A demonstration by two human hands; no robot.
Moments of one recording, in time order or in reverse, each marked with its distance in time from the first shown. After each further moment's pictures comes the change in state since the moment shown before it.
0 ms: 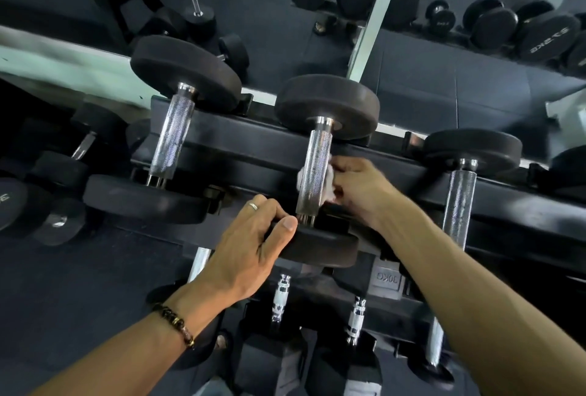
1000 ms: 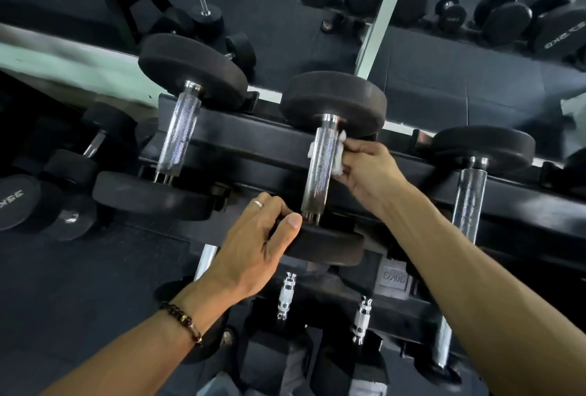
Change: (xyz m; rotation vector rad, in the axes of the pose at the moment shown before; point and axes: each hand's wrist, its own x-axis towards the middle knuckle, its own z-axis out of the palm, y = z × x) left_hand 0.001 0.000 0.002 0.016 0.018 0.000; right_hand 0.012 -0.019 0.001 0.348 0.111 -0.067
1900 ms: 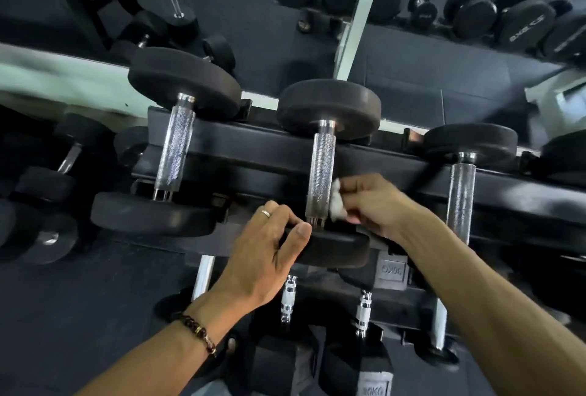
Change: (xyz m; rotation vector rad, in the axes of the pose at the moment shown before) left_hand 0.002 -0.010 -0.003 -0.042 -0.033 0.051; right_hand -0.035 0.017 -0.016 -0.426 -0.150 0.147
